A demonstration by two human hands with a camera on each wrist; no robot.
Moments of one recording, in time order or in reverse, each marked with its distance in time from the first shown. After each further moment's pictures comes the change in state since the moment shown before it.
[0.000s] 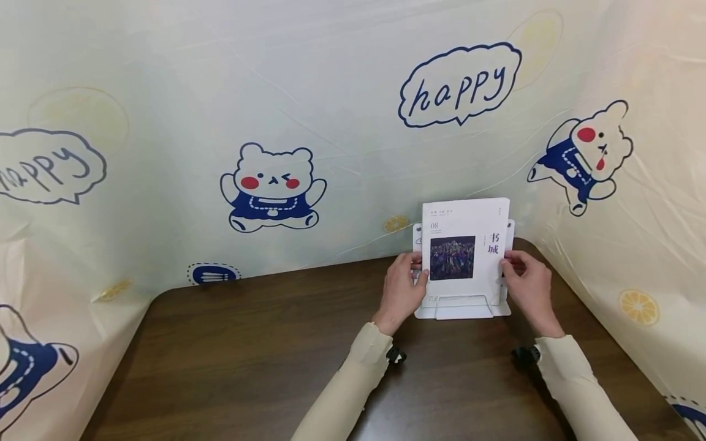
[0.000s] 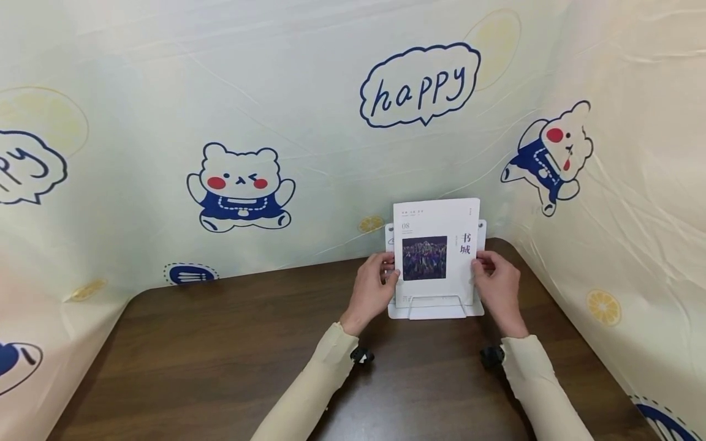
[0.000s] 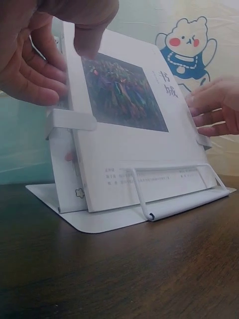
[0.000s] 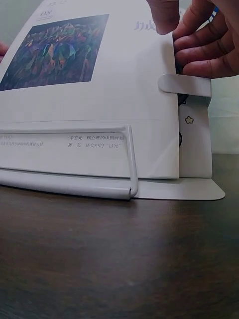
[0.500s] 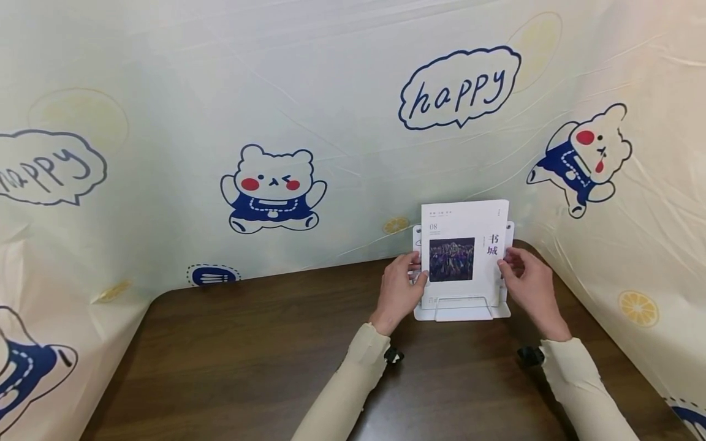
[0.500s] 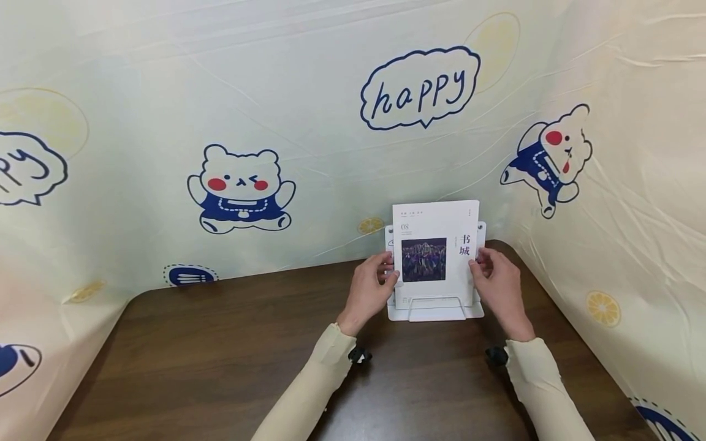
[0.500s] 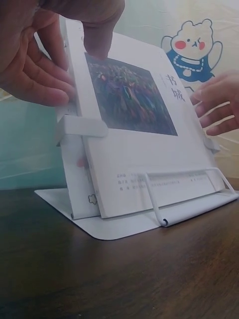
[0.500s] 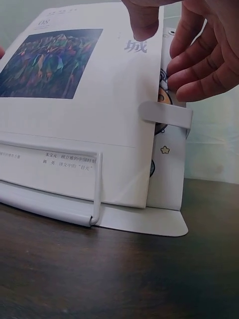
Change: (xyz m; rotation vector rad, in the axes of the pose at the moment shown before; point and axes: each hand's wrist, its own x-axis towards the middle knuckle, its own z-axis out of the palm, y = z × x) left_hand 0.001 0.002 -0.007 -0.038 0.001 0.011; right_hand 0.001 -0.008 -0.012 -0.113 -0.097 -0.106
